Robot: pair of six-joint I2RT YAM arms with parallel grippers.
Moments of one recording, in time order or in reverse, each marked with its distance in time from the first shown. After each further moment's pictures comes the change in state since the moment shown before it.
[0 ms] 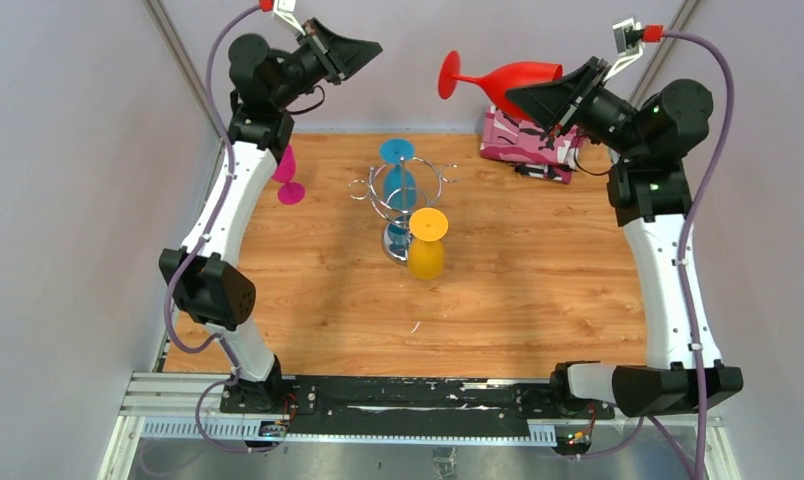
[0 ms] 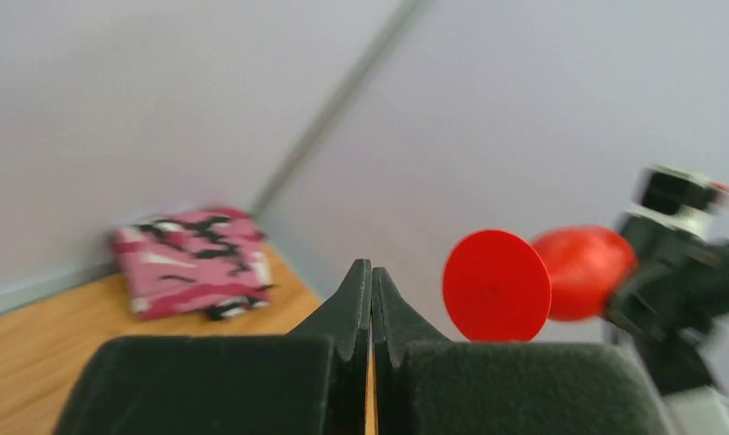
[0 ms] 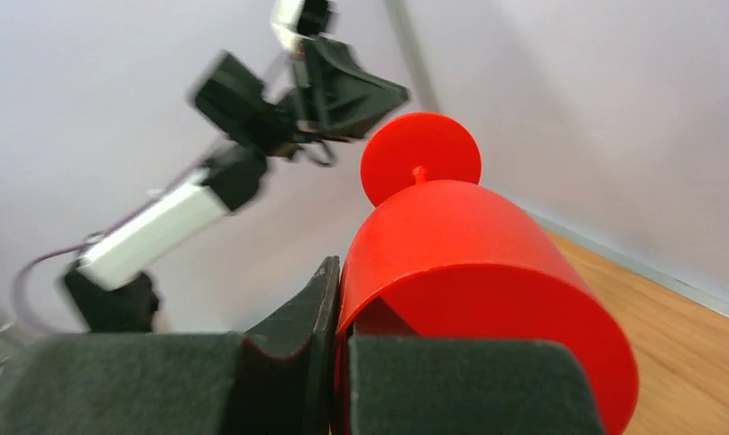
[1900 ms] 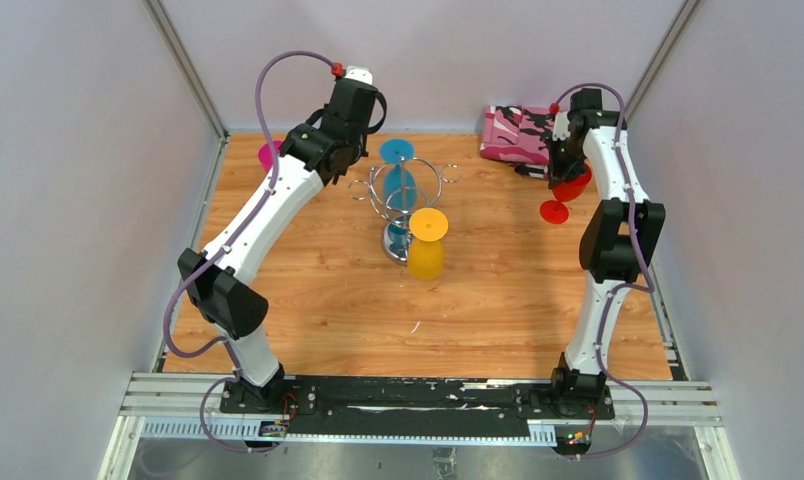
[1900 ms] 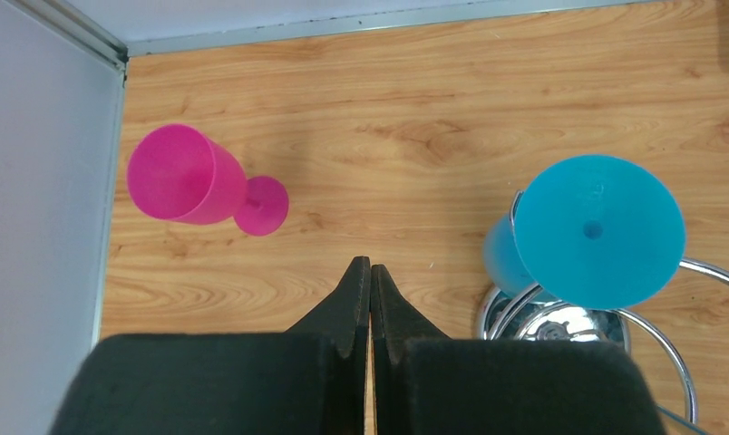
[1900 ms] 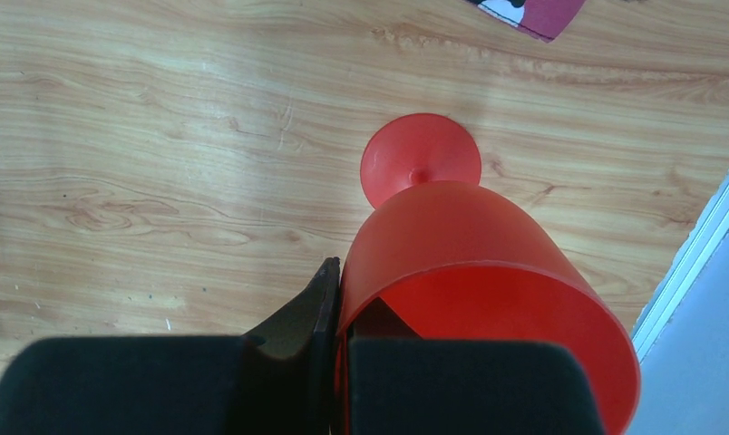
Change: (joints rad) left arm -0.343 -0.011 0.115 -1.234 -1.344 0.877; right arm -0.150 0.862 0.513 -1.275 0.798 -0.955
